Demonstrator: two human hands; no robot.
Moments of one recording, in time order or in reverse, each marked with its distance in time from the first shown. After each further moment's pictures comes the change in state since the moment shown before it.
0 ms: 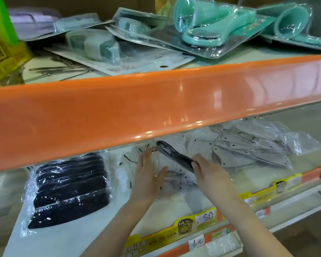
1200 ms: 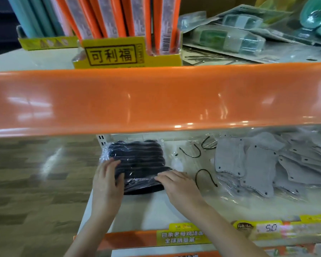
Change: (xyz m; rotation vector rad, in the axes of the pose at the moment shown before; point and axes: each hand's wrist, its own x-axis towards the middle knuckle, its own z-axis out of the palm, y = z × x) left_hand -0.083 -0.132 -0.190 0.488 0.435 -0.066; right_hand -0.012 -0.153 0.135 0.097 0.026 -0.756
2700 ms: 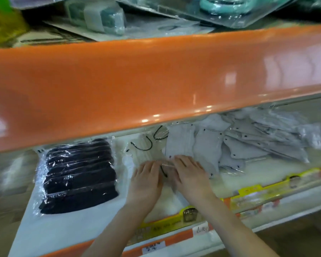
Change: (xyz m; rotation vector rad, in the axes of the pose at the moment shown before) left_hand -0.024 0.184 0.103 0.089 -0.592 0.260; right_hand -0.081 0.100 -0.057 -0.235 0.115 0.426
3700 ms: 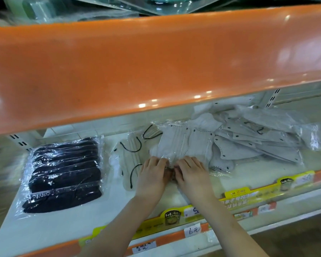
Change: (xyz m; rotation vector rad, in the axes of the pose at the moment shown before) left_hand 0.033 0.046 0.046 -0.086 0.110 -0.027; right_hand -0.014 0.055 0.000 0.096 0.088 0.004
